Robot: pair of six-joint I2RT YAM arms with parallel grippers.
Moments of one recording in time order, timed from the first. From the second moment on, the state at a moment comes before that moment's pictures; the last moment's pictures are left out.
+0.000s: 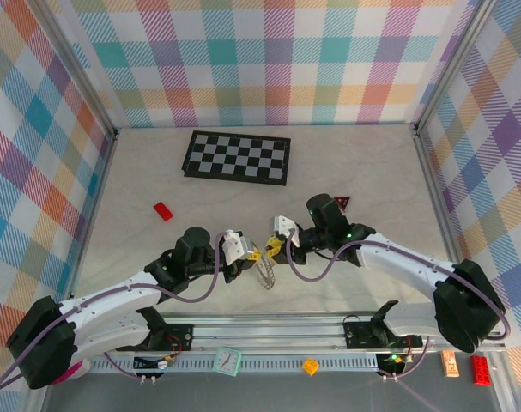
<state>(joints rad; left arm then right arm) -0.79 0.98 0.39 0.21 0.43 0.23 0.72 1.27 0.71 -0.13 -0.77 -0.43</state>
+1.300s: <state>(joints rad) -0.79 0.97 0.39 0.22 0.42 0.22 0.71 1.25 0.74 -0.17 -0.72 -0.37</state>
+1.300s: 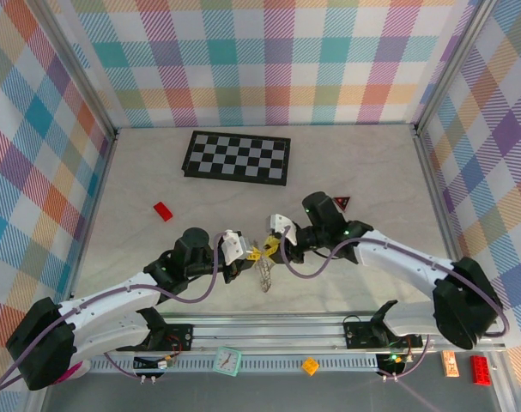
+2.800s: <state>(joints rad) -0.79 0.73 0.43 -0.09 0.11 0.17 0.91 1.75 1.10 -0.68 -0.04 0.95</state>
